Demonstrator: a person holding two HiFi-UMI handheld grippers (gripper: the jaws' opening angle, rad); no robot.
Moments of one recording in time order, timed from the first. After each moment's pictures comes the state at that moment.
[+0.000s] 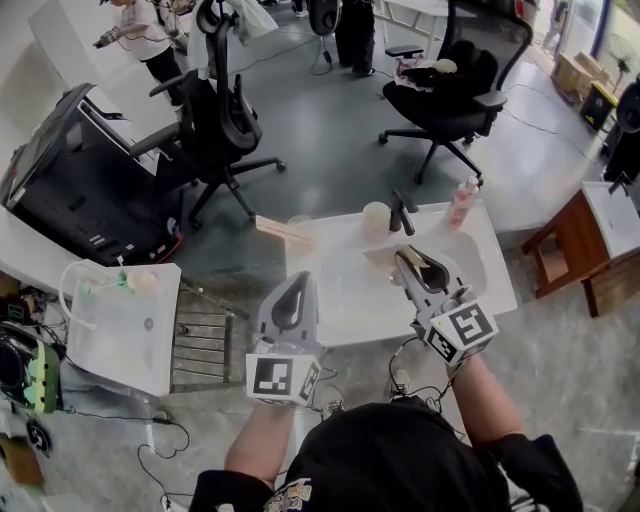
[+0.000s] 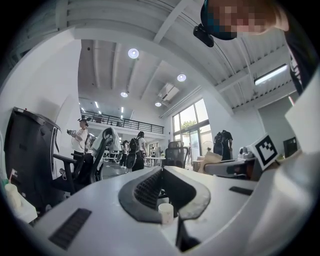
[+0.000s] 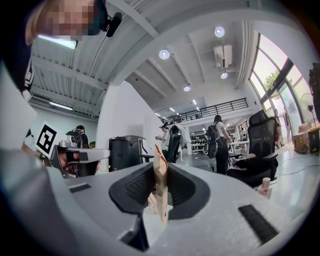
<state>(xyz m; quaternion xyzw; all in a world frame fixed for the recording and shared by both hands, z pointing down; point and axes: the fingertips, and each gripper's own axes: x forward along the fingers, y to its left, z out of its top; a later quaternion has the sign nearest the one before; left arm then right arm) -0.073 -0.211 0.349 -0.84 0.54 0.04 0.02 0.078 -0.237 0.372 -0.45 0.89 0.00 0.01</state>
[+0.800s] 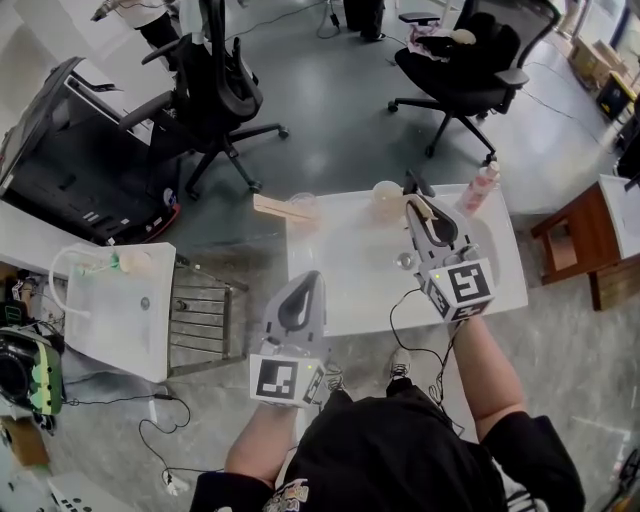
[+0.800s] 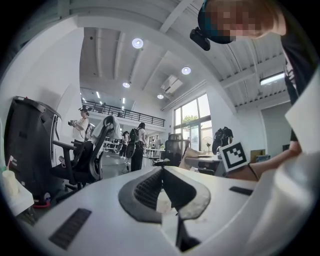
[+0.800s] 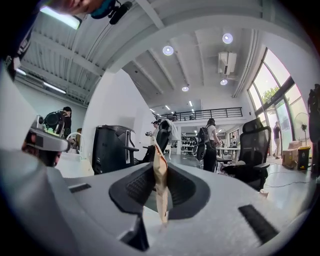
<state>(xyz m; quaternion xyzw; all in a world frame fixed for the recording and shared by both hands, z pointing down) -0.072 -0.234 0.390 -0.84 0.54 0.01 -0.03 0.088 -0.340 0.403 -0.50 0.86 0.03 -0.03</state>
